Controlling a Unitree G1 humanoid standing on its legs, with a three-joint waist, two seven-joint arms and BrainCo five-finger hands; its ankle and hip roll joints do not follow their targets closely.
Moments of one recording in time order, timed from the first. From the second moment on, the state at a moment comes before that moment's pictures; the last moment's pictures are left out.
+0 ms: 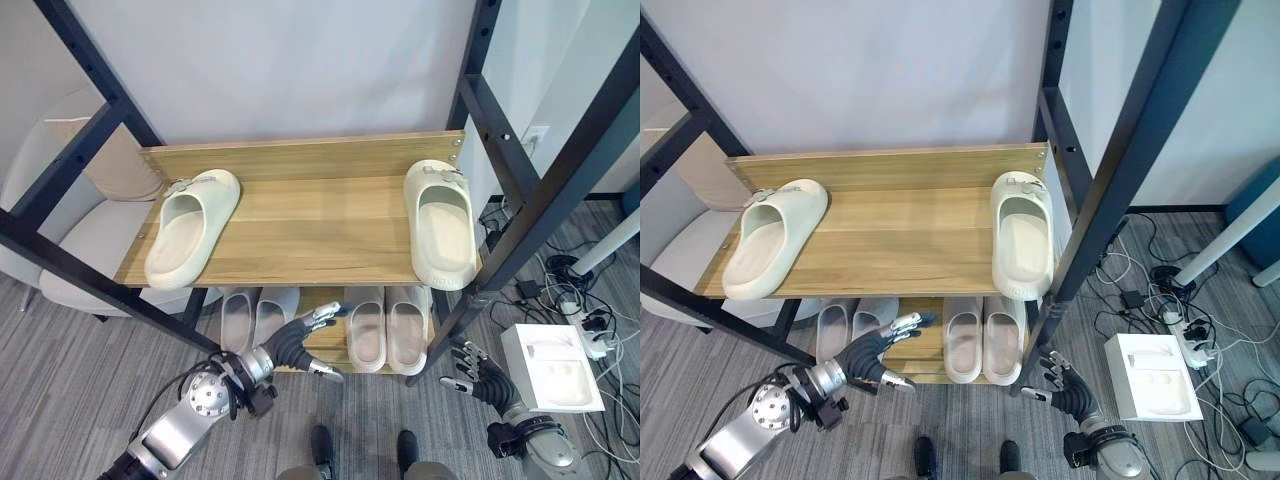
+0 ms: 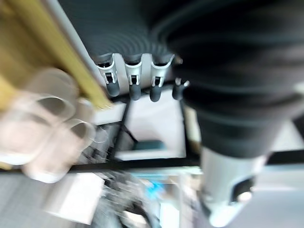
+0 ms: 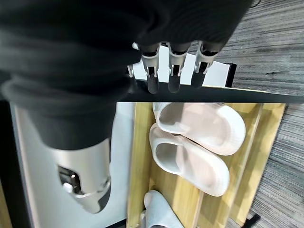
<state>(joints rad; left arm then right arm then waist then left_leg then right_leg) -0.07 0.71 -0.52 -0.34 -0.41 -0.10 -0.30 0.30 -0.48 0.15 0.11 0.31 -0.08 0.11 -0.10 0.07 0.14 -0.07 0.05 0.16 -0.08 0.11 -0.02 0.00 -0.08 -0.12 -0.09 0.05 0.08</state>
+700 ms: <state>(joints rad) -0.19 0.61 -0.03 -0.24 0.05 -0.27 0.36 0.27 -0.41 0.28 0.19 0.25 -0.12 0.03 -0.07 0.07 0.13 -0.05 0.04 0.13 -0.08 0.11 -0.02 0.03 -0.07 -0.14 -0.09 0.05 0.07</state>
